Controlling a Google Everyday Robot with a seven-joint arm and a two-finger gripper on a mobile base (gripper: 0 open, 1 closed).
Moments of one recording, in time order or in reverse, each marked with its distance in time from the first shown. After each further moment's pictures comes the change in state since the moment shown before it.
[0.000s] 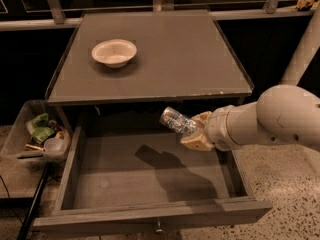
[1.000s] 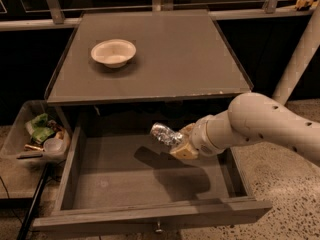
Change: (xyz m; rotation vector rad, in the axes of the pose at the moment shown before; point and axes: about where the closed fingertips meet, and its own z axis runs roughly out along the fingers) arm 0.022 0.015 0.057 -0.111 0.064 0.022
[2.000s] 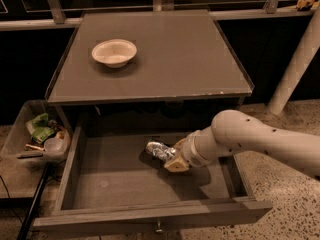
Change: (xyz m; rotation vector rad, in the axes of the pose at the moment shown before) arm 0.034 0.014 0.076 -0.099 0.042 0.031
